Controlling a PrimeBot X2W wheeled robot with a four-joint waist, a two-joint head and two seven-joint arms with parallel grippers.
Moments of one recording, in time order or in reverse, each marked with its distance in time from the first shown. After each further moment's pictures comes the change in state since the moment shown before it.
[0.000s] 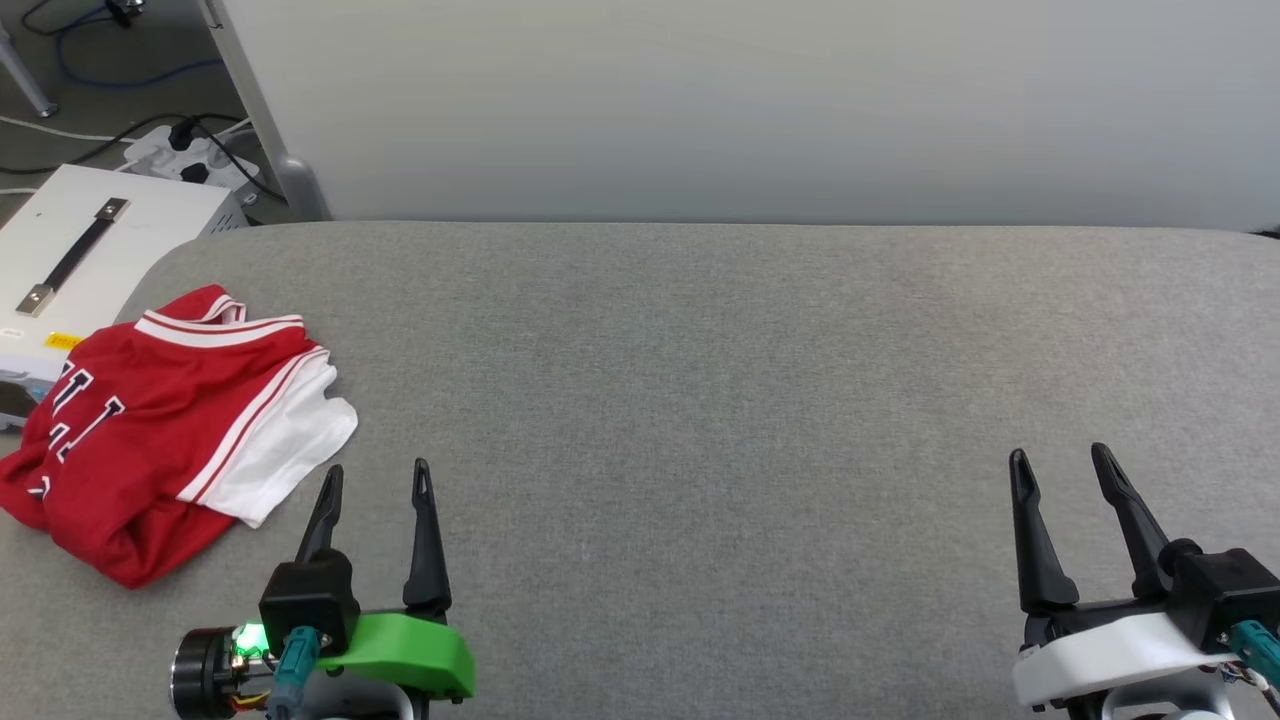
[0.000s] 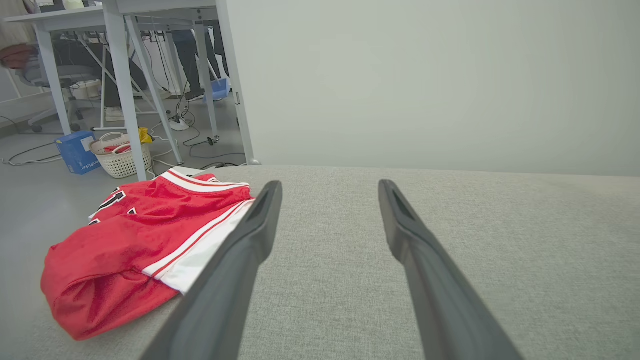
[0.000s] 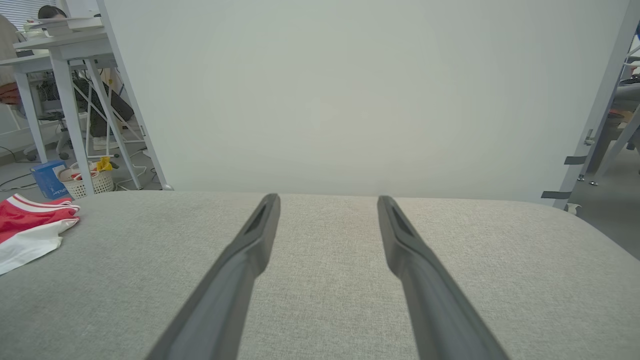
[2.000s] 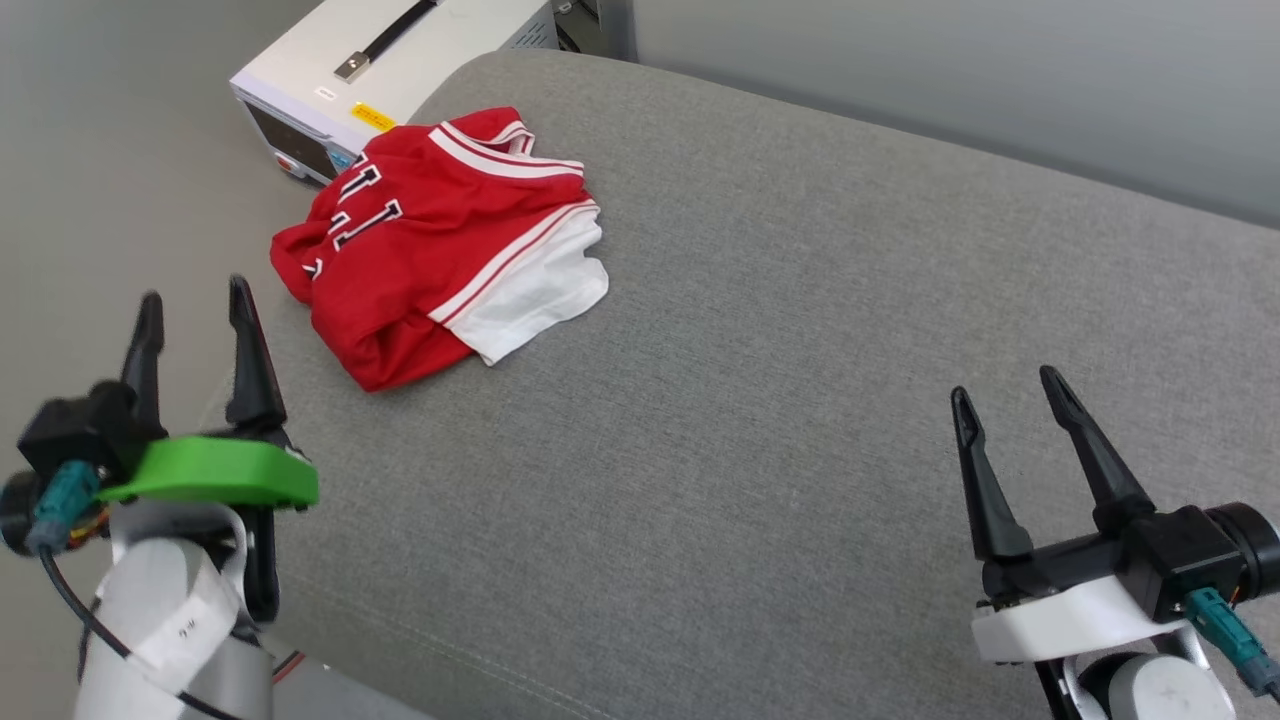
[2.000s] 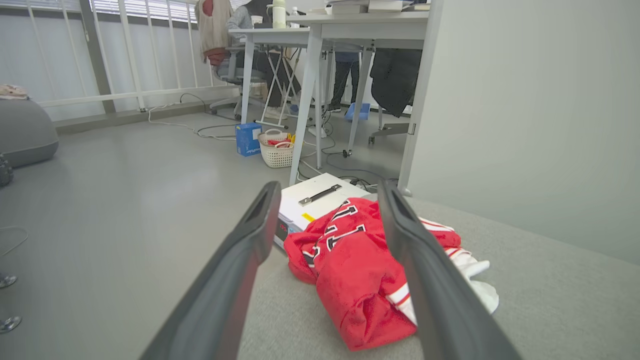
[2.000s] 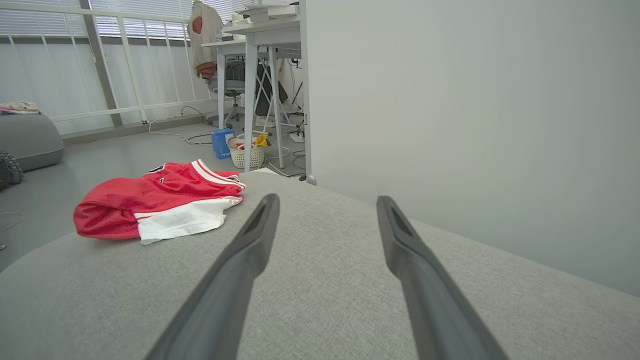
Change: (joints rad) left arm -0.302 0.083 0.219 0.166 -0.160 -0.155 -0.048; right arm -0.073 -0.012 0.101 -0.061 -0.101 0.000 -0.044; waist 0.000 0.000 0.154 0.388
